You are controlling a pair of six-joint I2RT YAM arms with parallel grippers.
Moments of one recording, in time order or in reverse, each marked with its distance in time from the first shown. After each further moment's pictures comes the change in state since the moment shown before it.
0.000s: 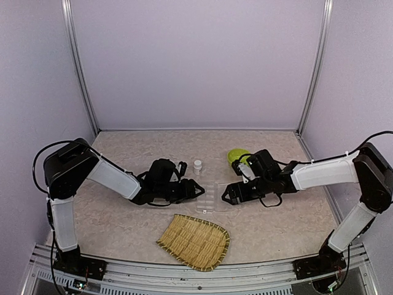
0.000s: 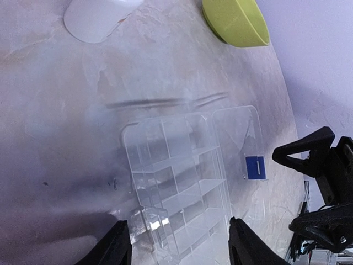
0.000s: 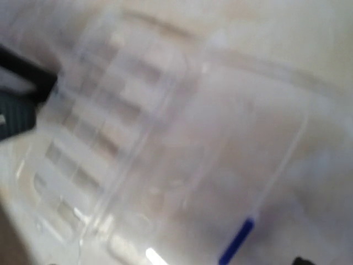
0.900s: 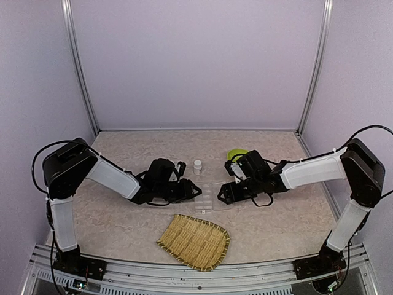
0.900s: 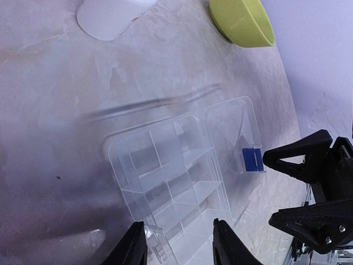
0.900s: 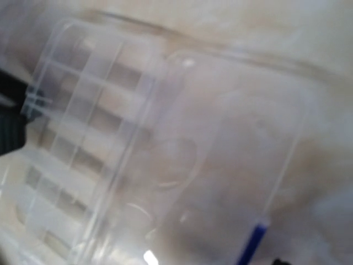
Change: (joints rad) left arm 0.008 -0.016 -0.016 -0.015 0.001 0.002; right arm 0.044 0.097 0.066 0.013 0.061 0.016
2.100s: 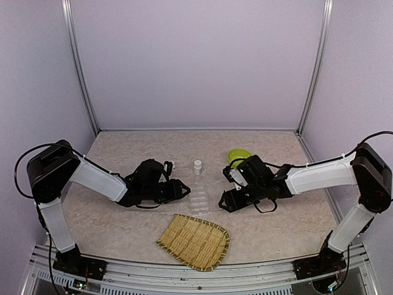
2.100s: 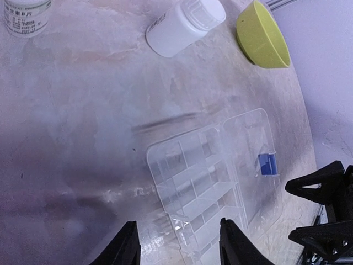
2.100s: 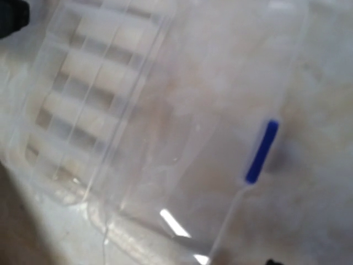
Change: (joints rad) left arm 0.016 -0.146 -0.136 -0.020 -0.129 0.002; right arm 0.060 -0.084 -0.055 -0.050 0.008 -0.030
